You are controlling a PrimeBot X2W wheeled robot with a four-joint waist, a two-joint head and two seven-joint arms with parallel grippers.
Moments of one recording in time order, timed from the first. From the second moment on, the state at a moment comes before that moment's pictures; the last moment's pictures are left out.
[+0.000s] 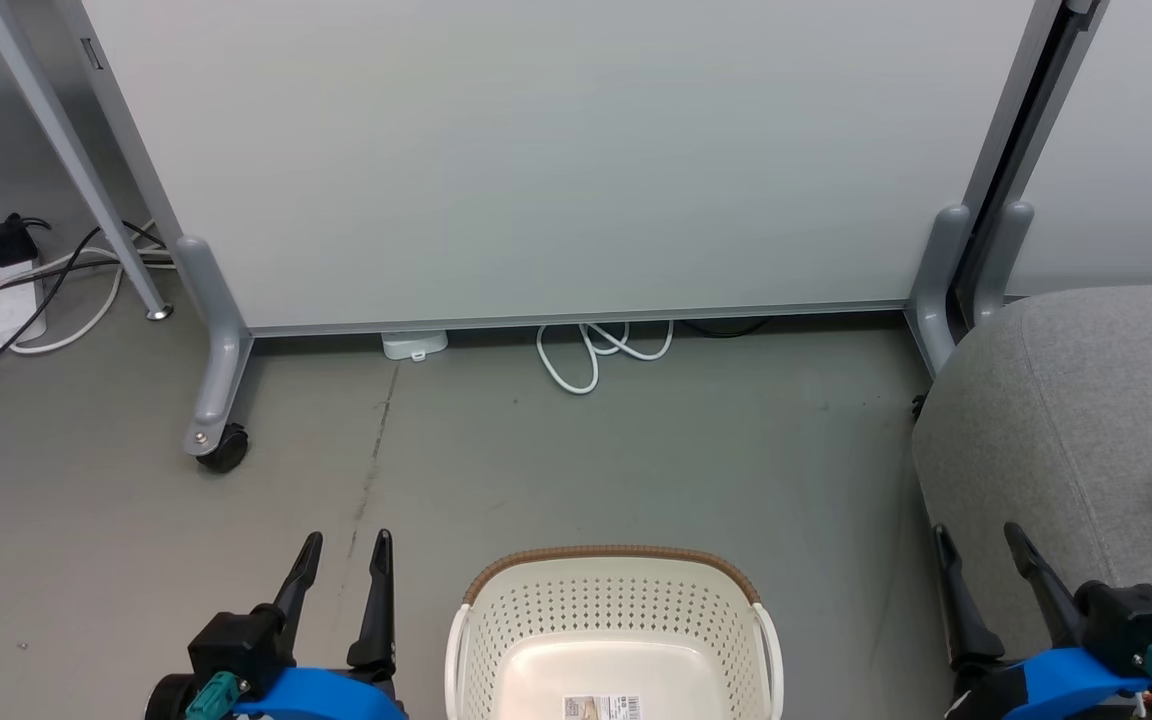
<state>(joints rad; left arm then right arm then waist) -0.05 0.06 -0.13 0.41 -0.26 -0.13 -0.26 0.03 -0.05 -0.09 0.16 0.15 0.13 -0.09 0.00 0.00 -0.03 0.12</state>
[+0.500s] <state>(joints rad) 0.02 0.06 -0.14 0.48 -0.31 -0.13 -0.24 0.04 -0.04 -0.08 0.25 0.20 0.13 -0.08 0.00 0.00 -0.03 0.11</state>
